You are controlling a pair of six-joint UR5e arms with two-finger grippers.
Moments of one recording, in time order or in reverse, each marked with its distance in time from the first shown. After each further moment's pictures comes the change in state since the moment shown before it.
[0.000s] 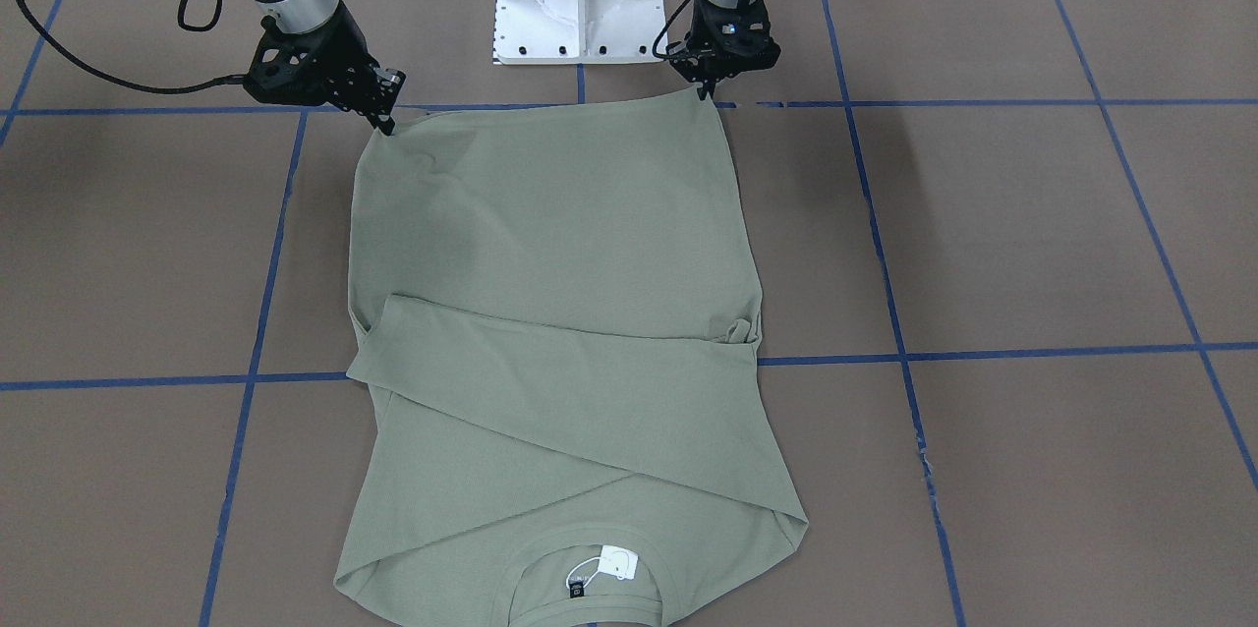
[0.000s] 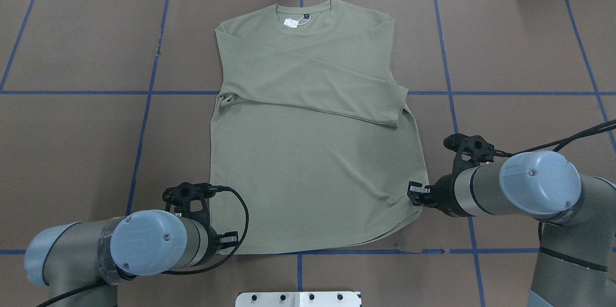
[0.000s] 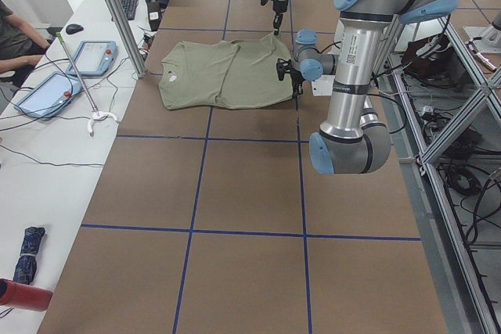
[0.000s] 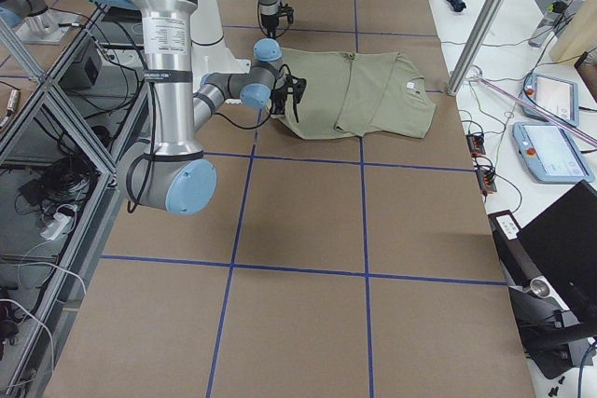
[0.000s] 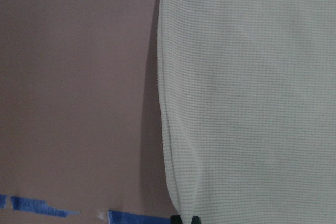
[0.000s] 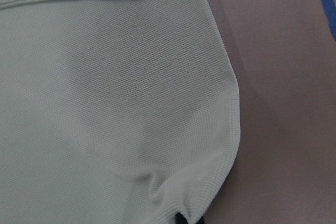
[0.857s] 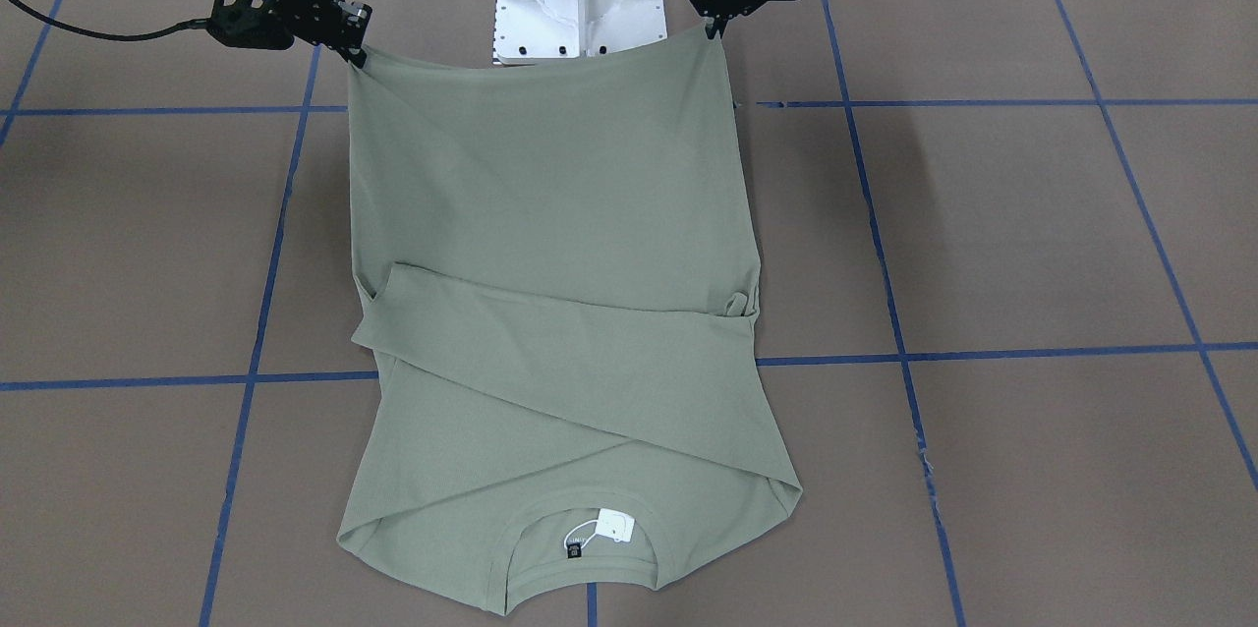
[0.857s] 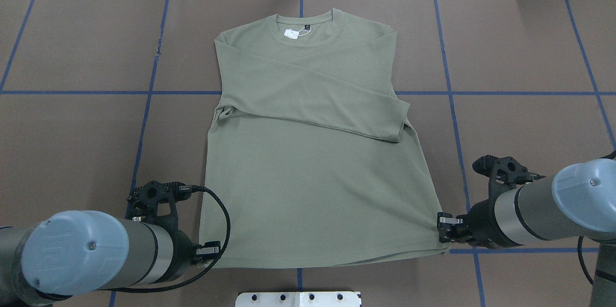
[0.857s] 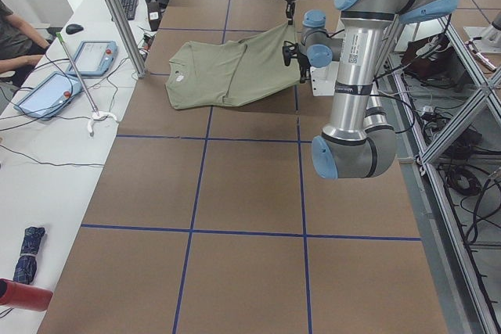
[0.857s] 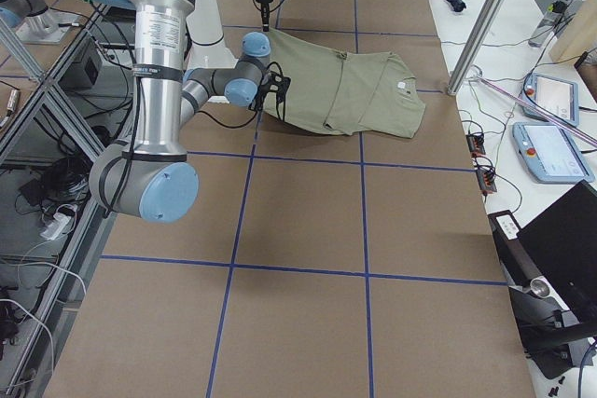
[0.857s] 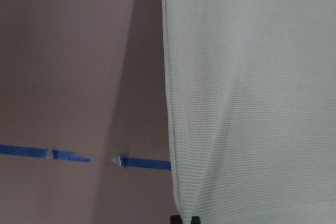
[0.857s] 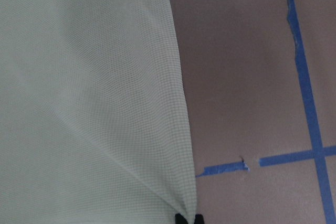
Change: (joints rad) left arm 0.003 0.050 -0.259 0.107 -0.059 0.006; right arm -0.030 -0.156 0.171 -0.027 0.174 0.009
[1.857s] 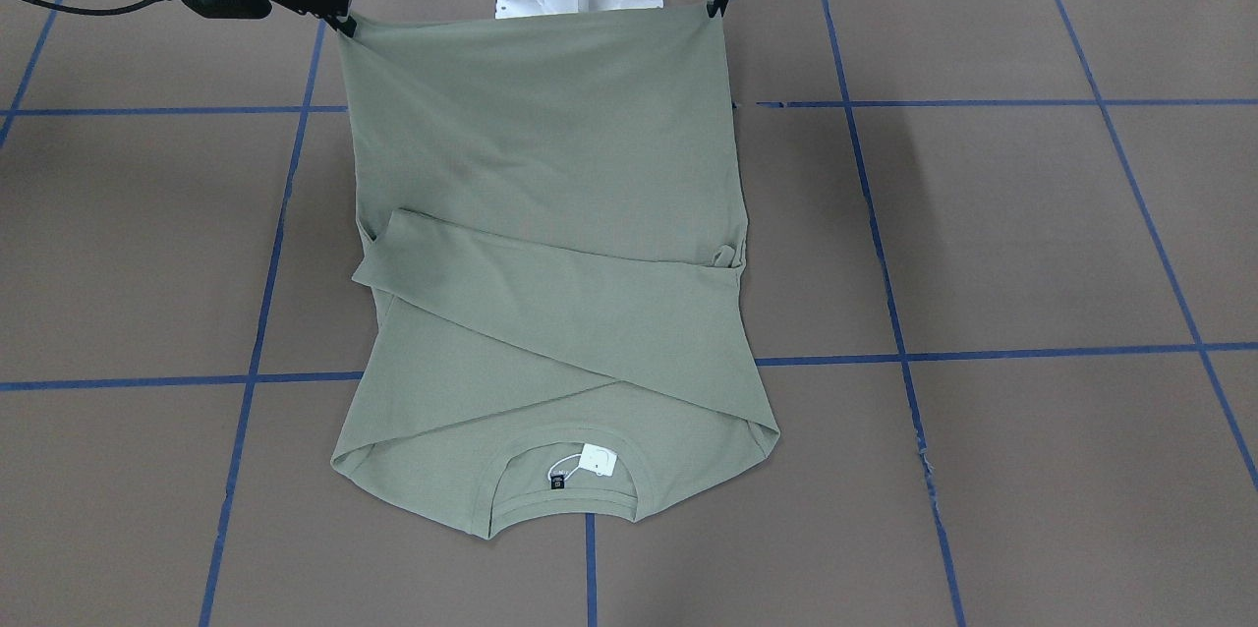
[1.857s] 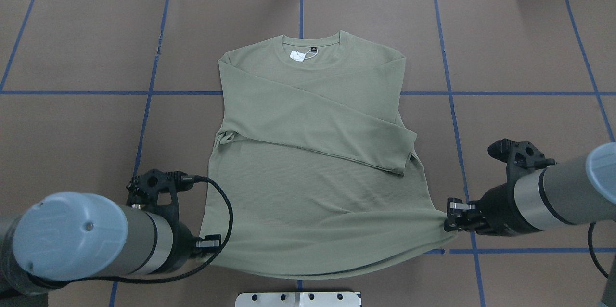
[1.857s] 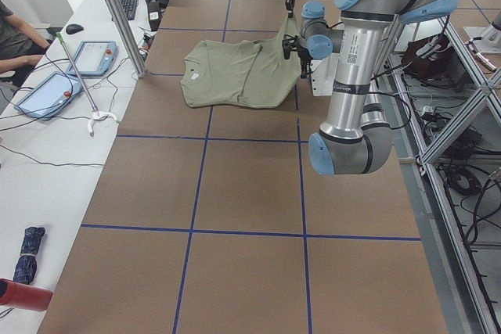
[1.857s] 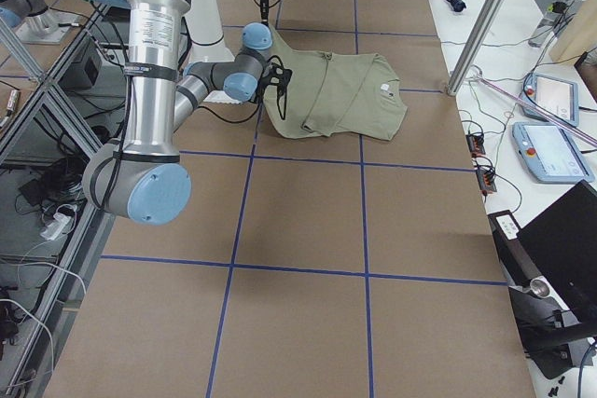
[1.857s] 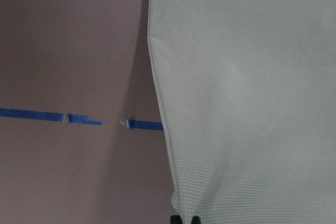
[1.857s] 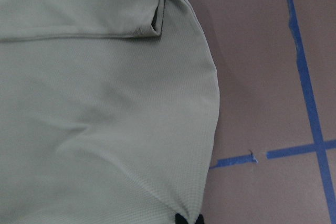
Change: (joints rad) left arm -0.072 -0.072 -0.001 0.104 -0.035 0.084; right arm 0.117 0.038 0.004 0.001 0.053 -0.006
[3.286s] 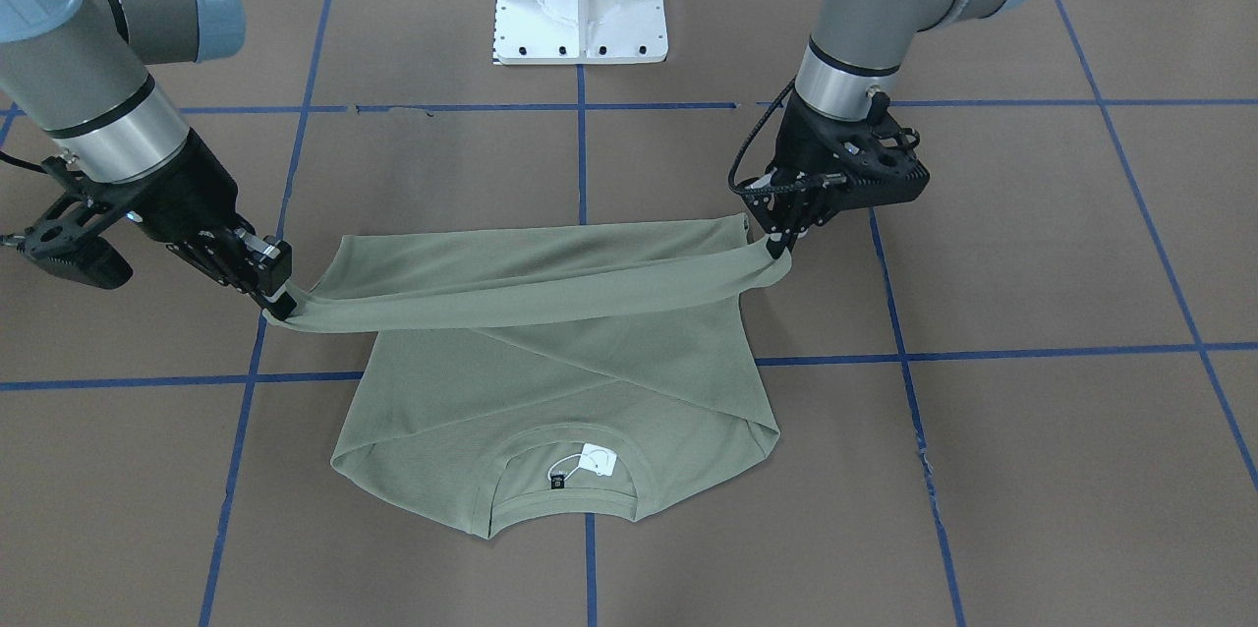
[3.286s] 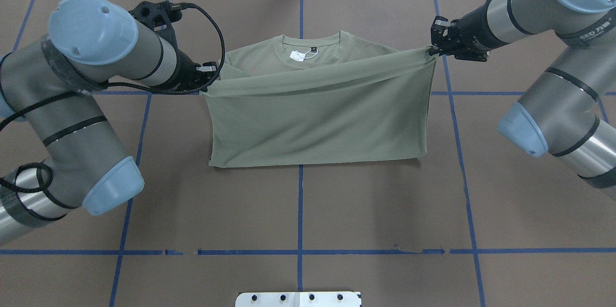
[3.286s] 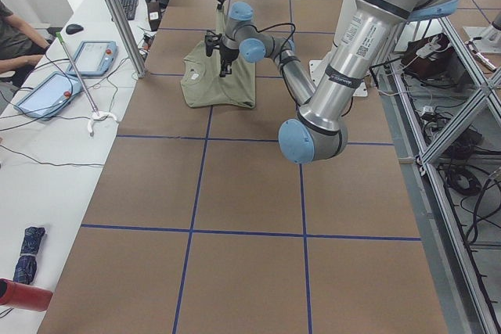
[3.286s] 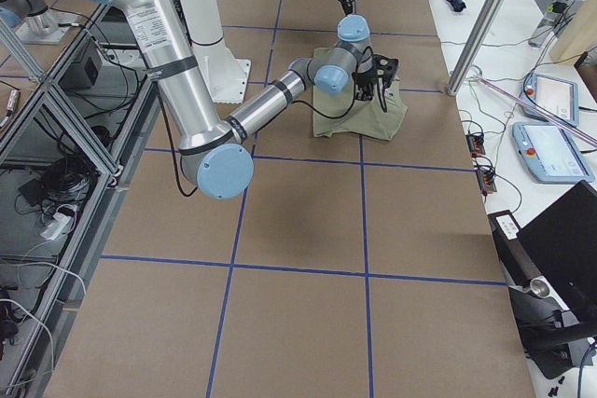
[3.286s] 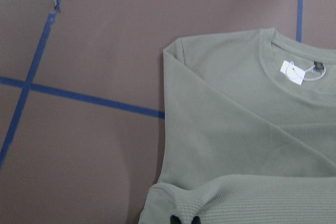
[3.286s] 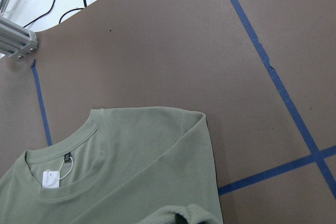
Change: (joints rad) left arm -0.502 -0.222 0.525 -0.332 -0.079 0.155; right arm 0.452 0.507 -0.542 0.006 0.007 -0.167
